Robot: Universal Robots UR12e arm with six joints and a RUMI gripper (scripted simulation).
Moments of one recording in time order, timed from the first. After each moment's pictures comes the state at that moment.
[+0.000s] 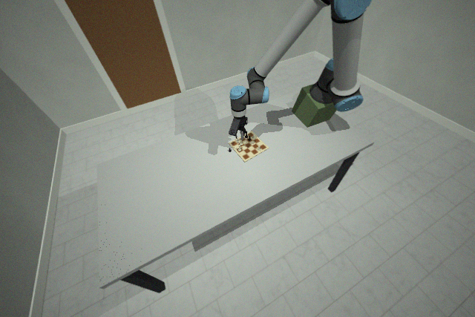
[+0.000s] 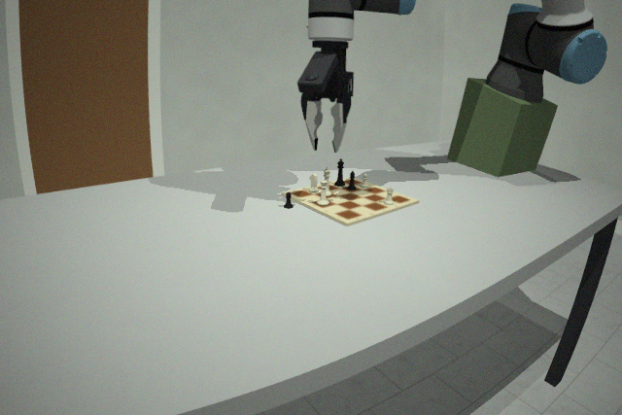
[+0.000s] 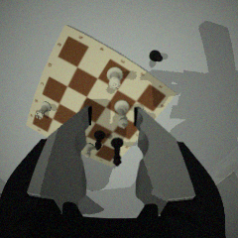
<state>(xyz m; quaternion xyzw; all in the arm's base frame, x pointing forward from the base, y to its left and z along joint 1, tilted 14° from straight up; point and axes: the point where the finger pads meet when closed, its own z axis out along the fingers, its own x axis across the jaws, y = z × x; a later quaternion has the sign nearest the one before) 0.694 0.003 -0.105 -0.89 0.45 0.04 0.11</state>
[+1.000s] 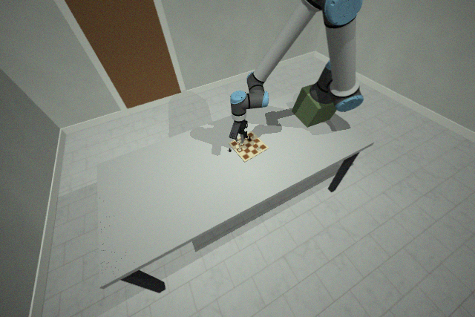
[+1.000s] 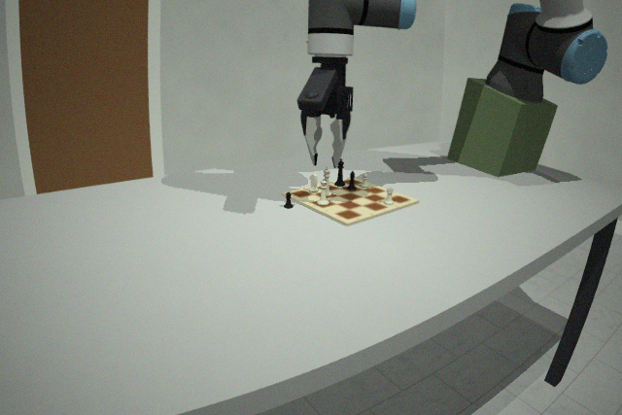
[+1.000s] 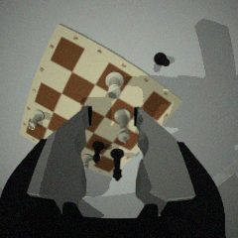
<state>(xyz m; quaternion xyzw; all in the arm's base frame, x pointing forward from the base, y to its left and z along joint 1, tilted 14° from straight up) 0.695 0.011 -0.136 -0.89 0.45 0.04 0.11</state>
